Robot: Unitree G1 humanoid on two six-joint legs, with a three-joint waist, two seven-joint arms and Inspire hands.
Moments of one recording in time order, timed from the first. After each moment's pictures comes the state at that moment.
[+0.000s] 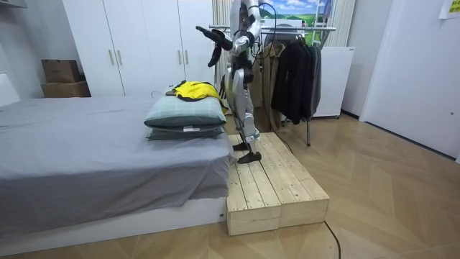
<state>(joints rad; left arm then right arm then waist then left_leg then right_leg) 0.12 0.31 0.25 0.55 0.80 0.00 0.84 0.10 -0.28 -0.04 1.31 0.39 0.04 0.24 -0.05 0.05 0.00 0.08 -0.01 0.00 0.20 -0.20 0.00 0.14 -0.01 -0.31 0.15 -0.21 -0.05</state>
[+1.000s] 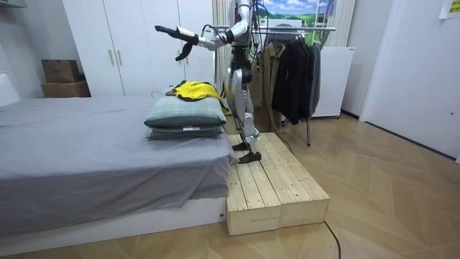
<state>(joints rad) -0.06 0.31 -0.01 0.45 0.86 0.02 0.66 0.08 -0.28 -0.02 1.33 0.34 0.01 0.20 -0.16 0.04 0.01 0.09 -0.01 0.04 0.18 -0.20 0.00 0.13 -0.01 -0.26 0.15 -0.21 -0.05</state>
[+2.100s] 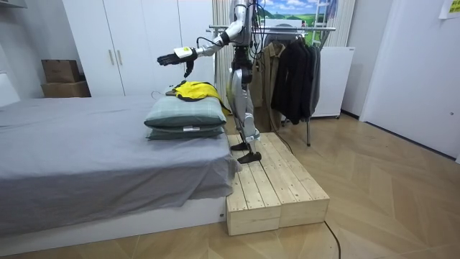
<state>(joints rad) -0.12 0.29 -0.05 0.72 0.49 0.05 0.39 0.10 -0.29 -0.06 1.32 0.30 0.04 0.19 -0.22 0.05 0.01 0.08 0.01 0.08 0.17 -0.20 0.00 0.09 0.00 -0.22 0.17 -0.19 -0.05</state>
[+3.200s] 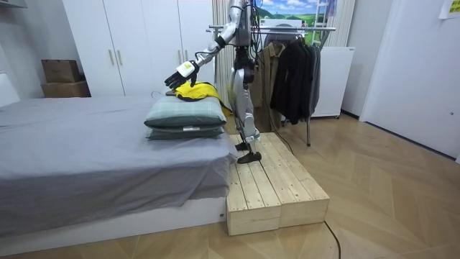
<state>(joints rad) -0.28 0.27 -0.05 0.90 0.34 0.07 0.26 0.07 -0.27 -0.05 1.34 0.46 0.07 0.18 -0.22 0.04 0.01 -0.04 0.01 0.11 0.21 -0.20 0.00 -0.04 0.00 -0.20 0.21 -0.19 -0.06</state>
